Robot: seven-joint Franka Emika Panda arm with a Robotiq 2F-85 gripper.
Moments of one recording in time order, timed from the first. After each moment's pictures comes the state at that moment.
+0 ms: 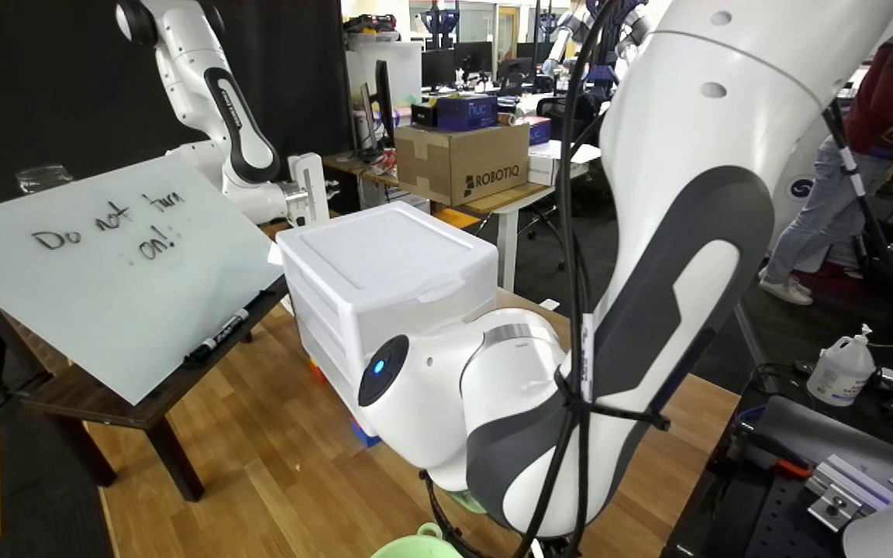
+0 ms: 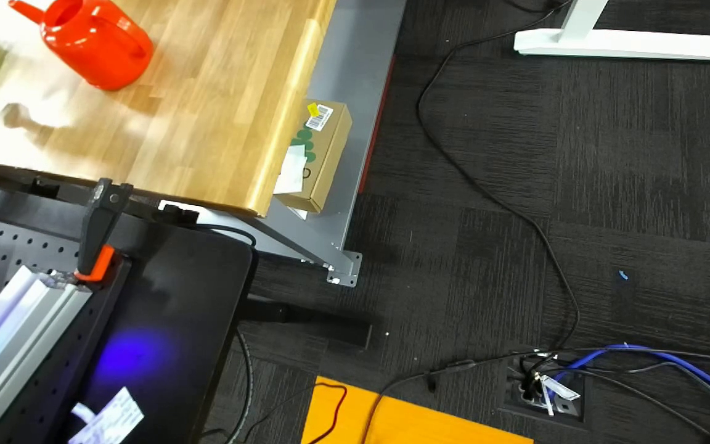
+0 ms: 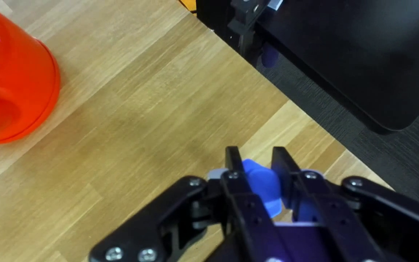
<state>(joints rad) 0.43 0.46 0.27 -2.21 -0.23 2.07 0.05</state>
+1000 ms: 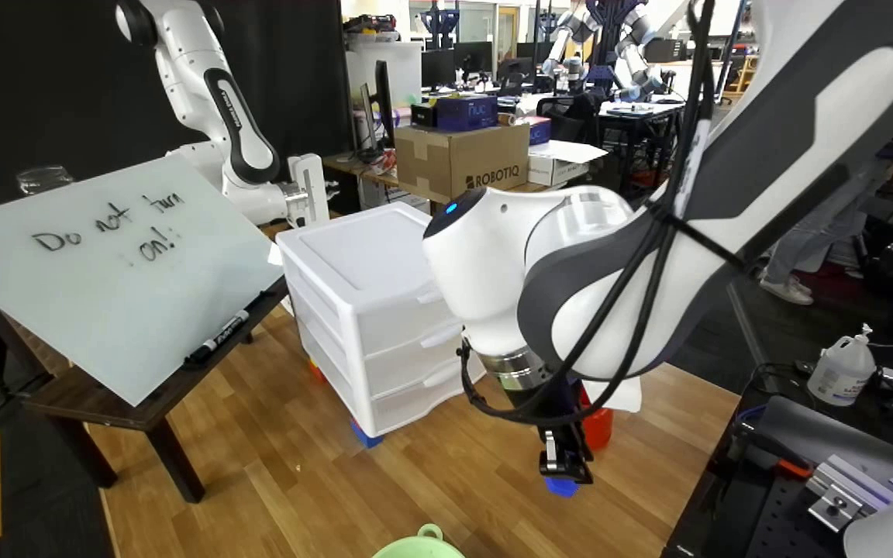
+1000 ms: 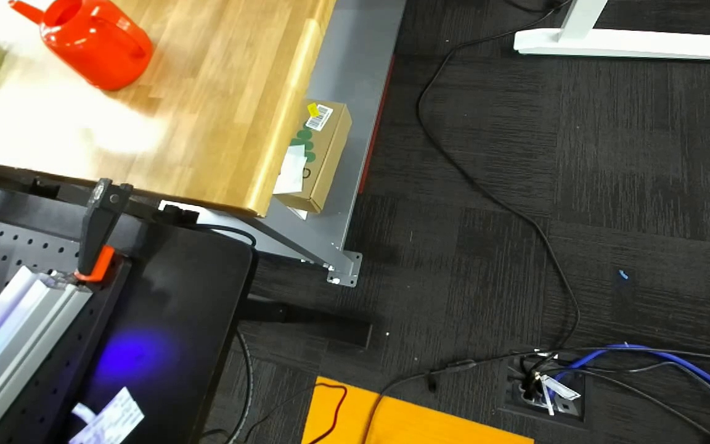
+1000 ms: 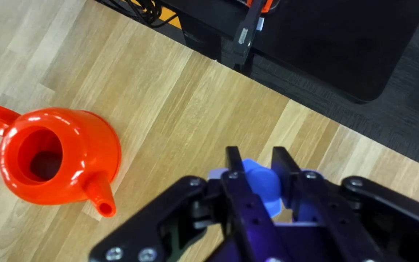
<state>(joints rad) 0.31 0.11 0.27 -2.40 -0.07 2.08 0.11</state>
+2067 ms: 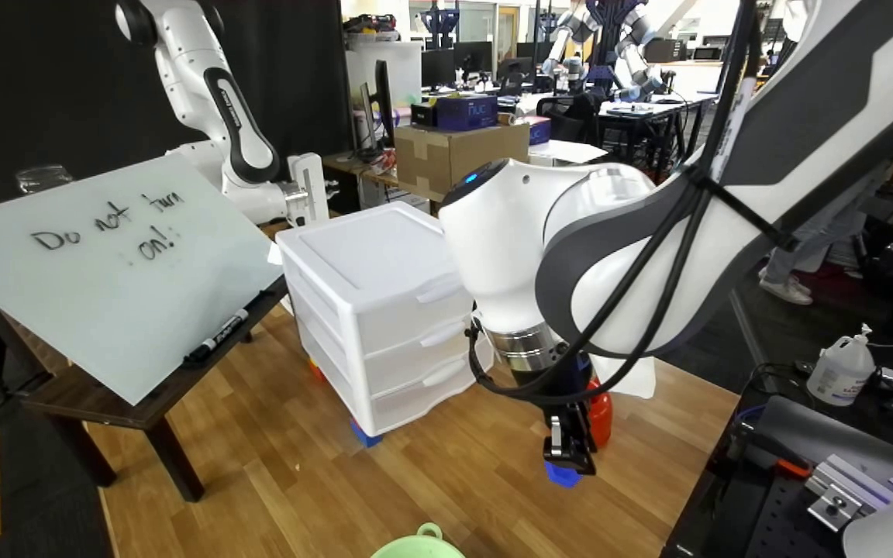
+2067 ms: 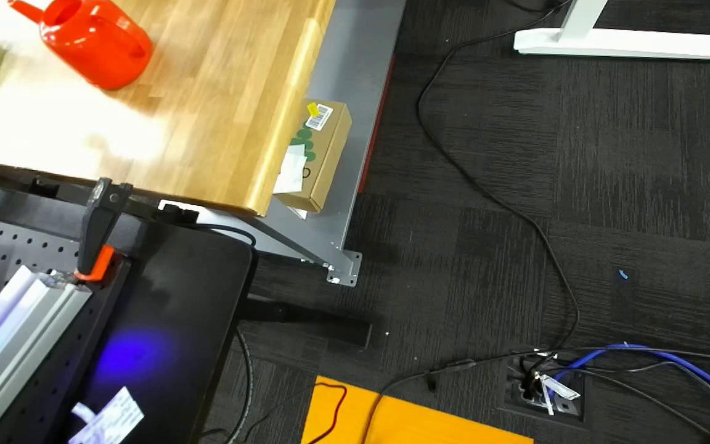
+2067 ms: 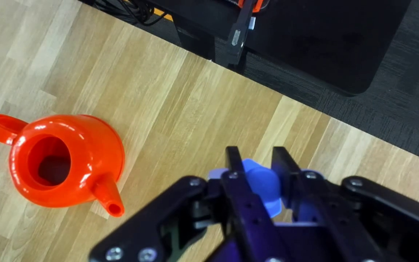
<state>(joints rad) 0.30 0.04 0.27 -2.44 -0.03 2.09 0.11</state>
